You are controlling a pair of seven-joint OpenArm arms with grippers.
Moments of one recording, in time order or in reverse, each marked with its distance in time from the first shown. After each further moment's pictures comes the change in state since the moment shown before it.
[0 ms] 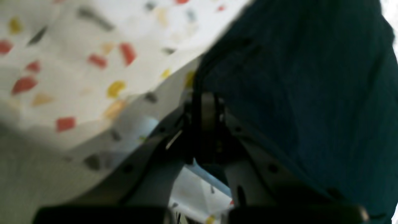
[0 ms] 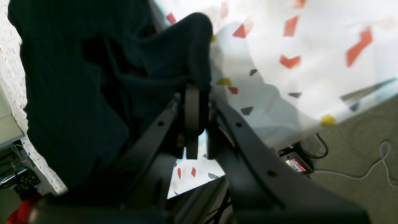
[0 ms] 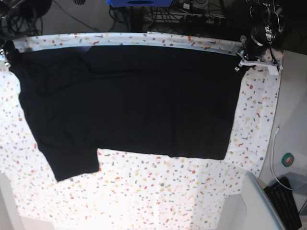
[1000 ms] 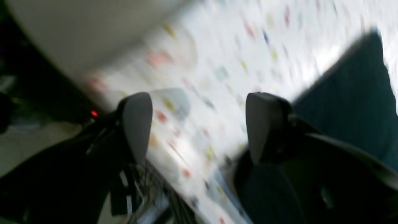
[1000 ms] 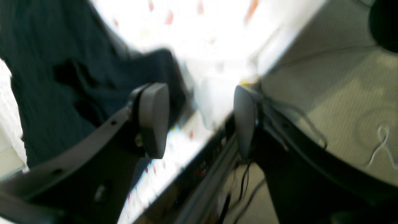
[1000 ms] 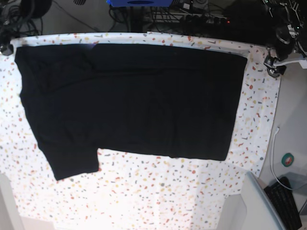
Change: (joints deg) left arm -1.8 -0.5 -16.3 -0.6 0.3 0.5 -0.9; right arm -1.4 0.5 5.4 0.1 -0.8 -0.5 4.3
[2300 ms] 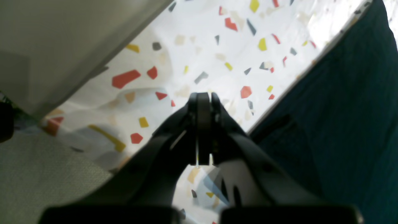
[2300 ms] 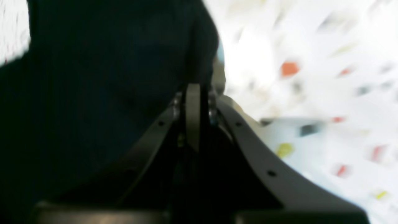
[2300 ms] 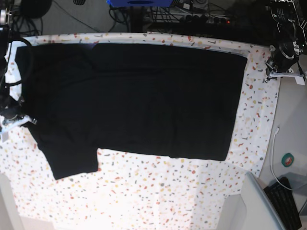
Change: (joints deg) left arm -4.2 -7.3 7.4 -5.0 0.0 -0.7 8.2; right arm 18.8 19.6 -62.7 -18.5 1.4 -8.5 29.1
